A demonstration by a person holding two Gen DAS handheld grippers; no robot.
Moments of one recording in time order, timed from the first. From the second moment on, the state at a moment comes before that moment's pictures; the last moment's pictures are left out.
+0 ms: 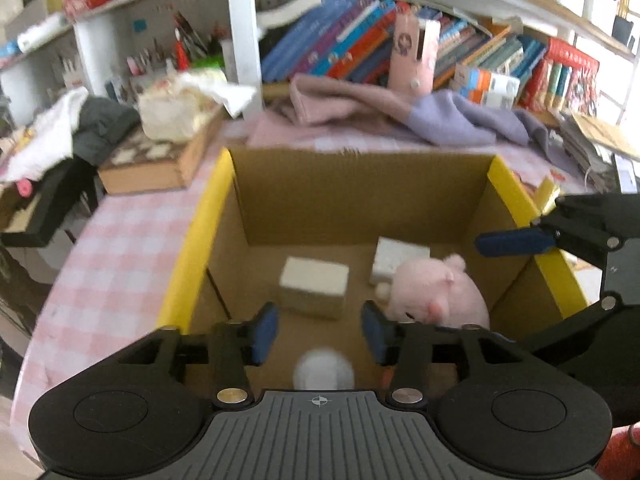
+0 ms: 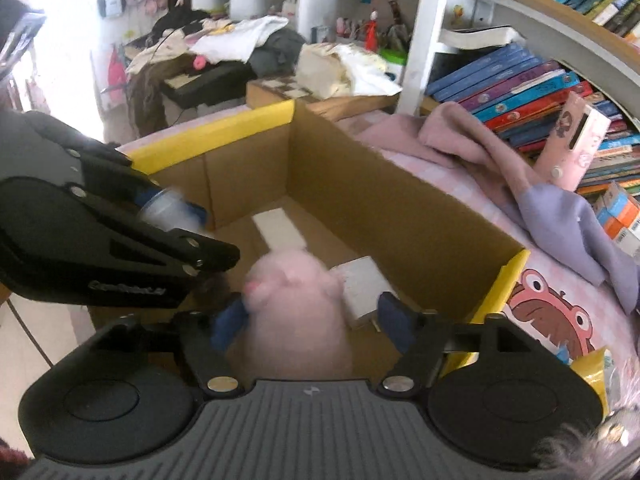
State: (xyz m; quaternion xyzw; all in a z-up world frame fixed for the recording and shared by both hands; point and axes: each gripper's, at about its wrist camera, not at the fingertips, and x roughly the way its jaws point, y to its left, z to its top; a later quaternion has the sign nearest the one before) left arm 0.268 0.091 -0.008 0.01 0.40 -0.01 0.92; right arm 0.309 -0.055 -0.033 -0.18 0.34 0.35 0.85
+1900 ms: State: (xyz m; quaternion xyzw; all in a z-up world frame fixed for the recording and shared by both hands) left arm -0.001 0.038 0.011 0.02 0.34 -0.01 0.94; right arm 0.020 -0.156 -0.014 -0.10 0.30 0.14 0.94
